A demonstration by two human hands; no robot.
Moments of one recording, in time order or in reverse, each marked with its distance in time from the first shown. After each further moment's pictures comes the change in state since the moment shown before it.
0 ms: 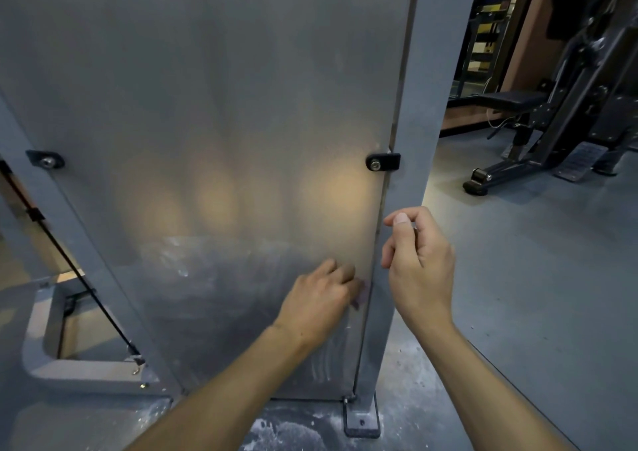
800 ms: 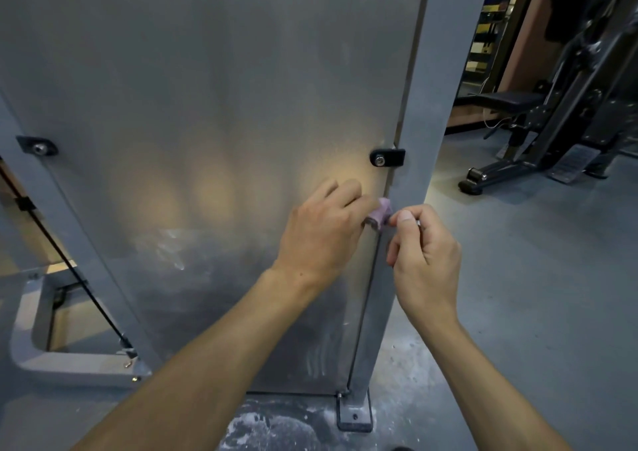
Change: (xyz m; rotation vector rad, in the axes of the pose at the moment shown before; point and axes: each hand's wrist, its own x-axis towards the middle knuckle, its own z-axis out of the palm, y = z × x) left_hand 0.065 -0.004 -0.057 0.011 0.454 -0.061; right_hand 0.002 -0.001 -0.002 -0.036 0.007 -0.007
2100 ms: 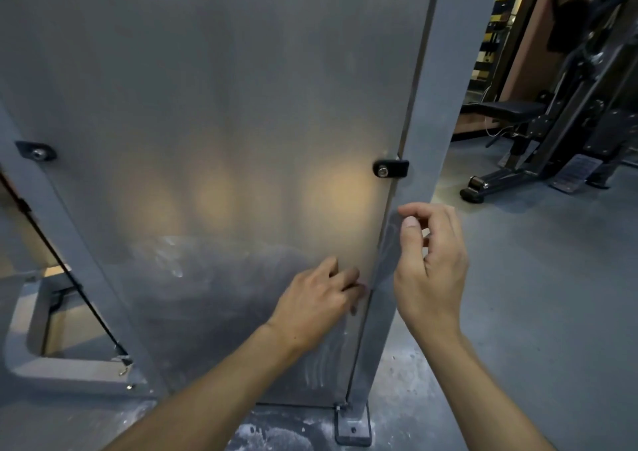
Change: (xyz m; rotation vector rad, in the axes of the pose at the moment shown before) left_hand -0.077 -0.009 0.024 0.025 -0.345 0.204; right_hand 0.010 0.011 0.005 -0.097 0.115 -0.243
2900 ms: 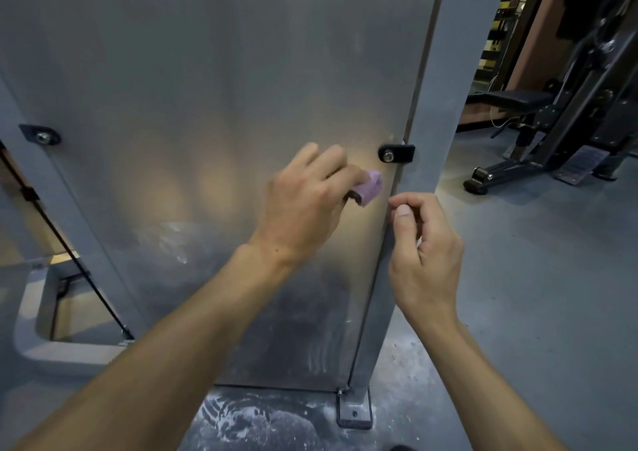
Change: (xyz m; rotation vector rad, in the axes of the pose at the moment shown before) left_hand 0.067 -0.030 -0.079 0.117 0.432 -0.161; right_hand -0.006 -0.008 0.003 0.019 -0.077 0.032
